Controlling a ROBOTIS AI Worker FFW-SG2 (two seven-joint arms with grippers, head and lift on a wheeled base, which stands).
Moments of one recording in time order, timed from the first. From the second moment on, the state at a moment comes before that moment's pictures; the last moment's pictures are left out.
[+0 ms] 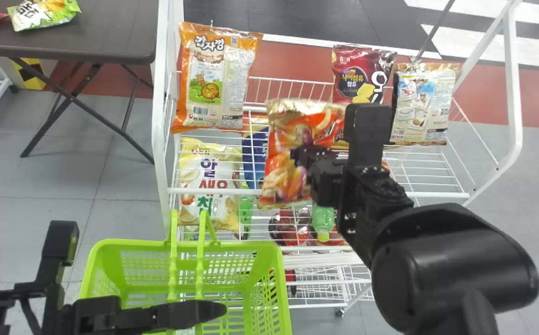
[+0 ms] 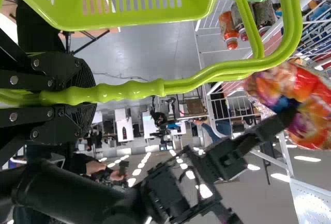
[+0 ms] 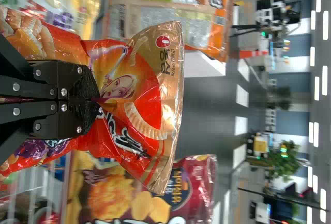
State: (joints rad) left arm 0.25 0.16 0.16 -1.95 0.95 1.57 -0.63; right arm 0.17 -0.02 0.12 -2.24 0.00 1.02 0.00
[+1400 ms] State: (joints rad) left arm 0.24 0.15 0.15 -1.92 0.95 1.57 -0.65; right arm 0.32 -0.06 0.32 -2.29 -0.08 1.39 0.16
